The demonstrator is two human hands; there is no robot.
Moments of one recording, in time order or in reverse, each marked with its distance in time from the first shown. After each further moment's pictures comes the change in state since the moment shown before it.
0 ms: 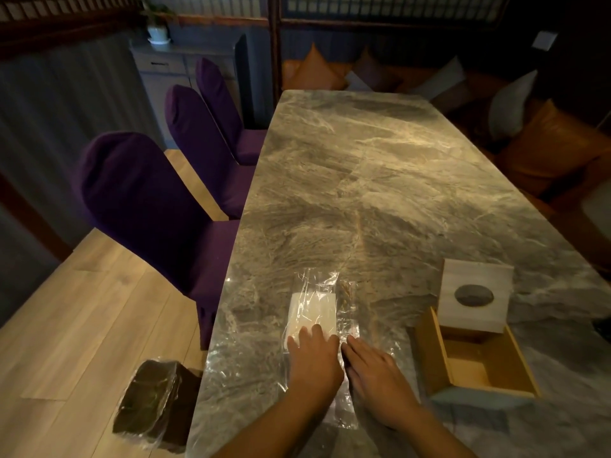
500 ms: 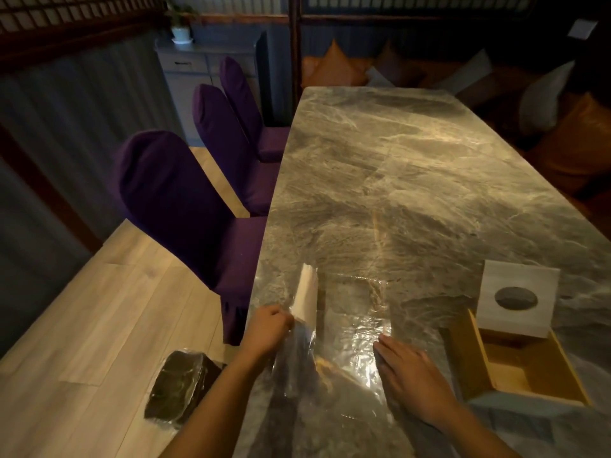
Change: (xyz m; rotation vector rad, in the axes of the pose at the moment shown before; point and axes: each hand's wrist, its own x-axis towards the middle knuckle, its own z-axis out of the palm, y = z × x) left_hand -0.009 -0.119 -0.059 -1.171 0.013 -0.414; right_hand 0.002 -0.003 -0.014 -0.010 -0.043 -0.047
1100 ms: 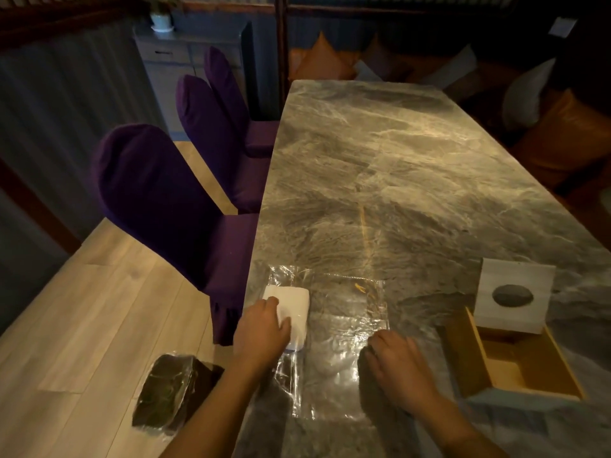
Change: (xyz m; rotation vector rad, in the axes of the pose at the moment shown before) left_hand 0.030 -0.024 0.001 0.763 0.186 0.369; right_hand 0.022 -0.034 -0.014 -0.150 0.143 0.096
